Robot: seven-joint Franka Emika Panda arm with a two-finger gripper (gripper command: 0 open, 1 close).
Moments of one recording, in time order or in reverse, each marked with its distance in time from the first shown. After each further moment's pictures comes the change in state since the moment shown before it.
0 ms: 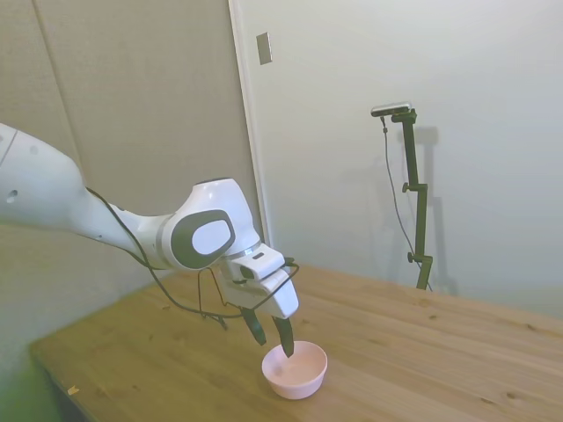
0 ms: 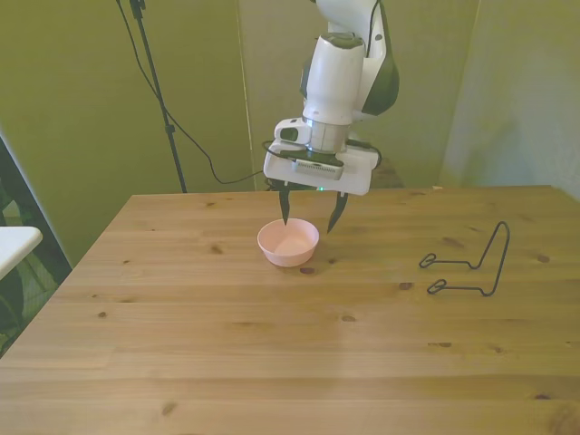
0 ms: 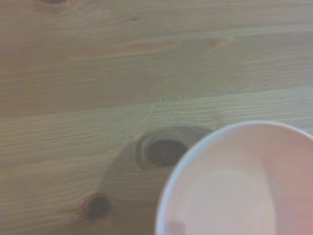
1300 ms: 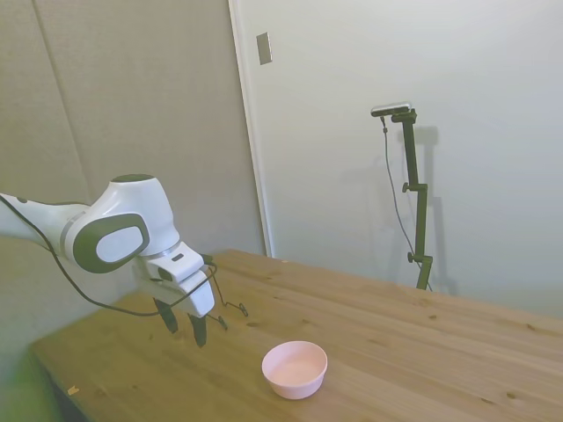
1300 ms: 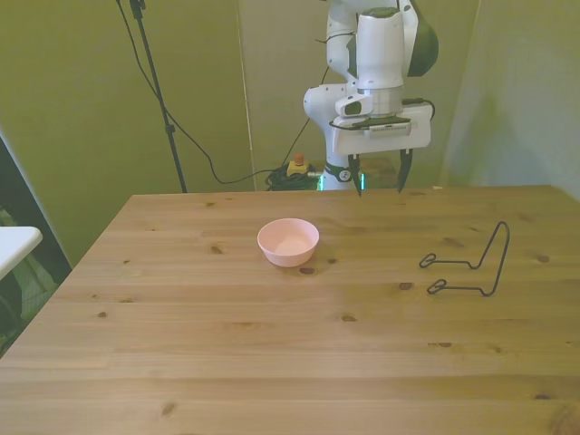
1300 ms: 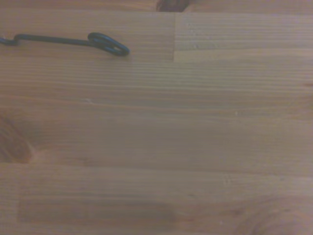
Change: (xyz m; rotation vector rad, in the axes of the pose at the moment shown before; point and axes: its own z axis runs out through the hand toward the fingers) arm -0.147 0.011 -0.067 0.203 -0.163 -0.176
